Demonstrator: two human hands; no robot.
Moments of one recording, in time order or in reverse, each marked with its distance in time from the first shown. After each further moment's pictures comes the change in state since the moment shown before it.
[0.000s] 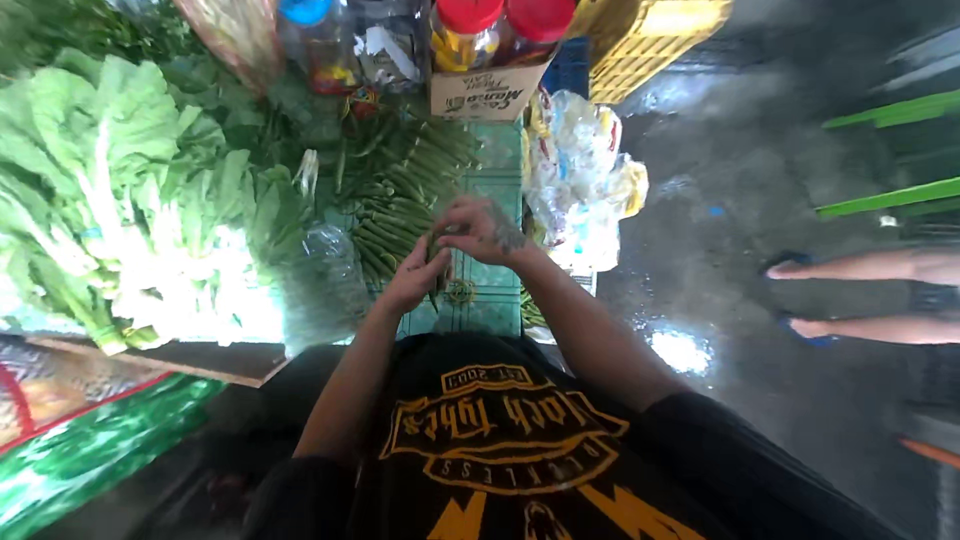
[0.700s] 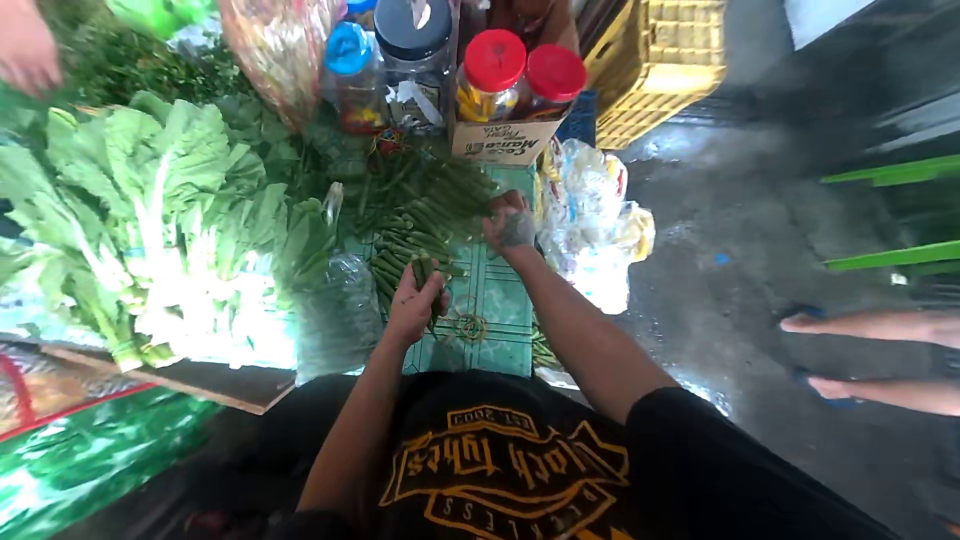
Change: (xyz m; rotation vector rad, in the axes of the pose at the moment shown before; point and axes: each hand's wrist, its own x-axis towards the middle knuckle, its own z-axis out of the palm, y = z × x) left_hand -0.008 0.014 -0.008 -0.224 0.306 0.095; right_hand 0.064 0.094 -0.010 -0.625 0.378 0.458
